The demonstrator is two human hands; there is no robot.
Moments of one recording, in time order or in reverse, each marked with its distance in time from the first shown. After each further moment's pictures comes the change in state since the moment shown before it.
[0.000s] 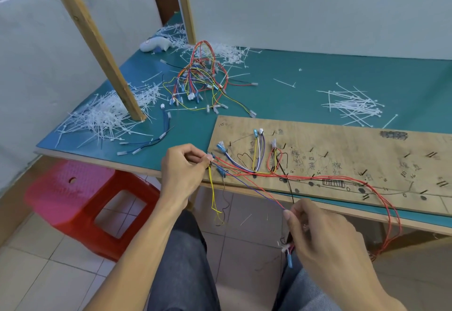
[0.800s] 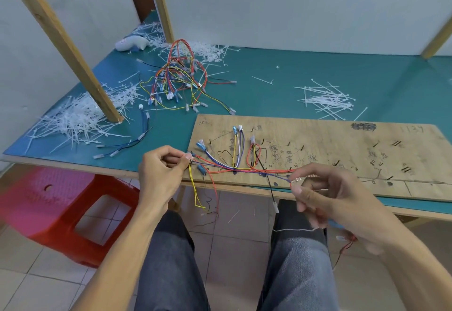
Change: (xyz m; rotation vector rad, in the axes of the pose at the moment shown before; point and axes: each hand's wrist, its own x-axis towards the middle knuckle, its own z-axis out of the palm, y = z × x) left_hand -0.003 -0.011 0.002 -0.077 0.011 0.038; right_hand 0.037 0.049 -0.057 0.988 -0.325 -0.005
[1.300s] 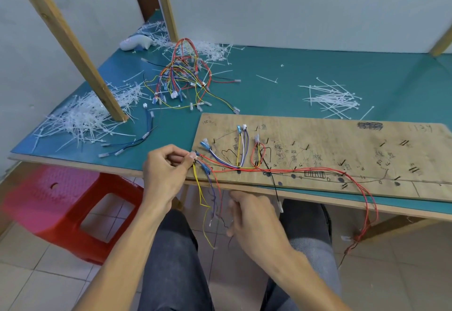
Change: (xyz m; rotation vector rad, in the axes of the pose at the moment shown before) left_hand -0.001 0.002 -0.002 0.016 -0.007 -0.011; right_hand 0.039 0.046 0.138 -0.633 0.116 -0.064
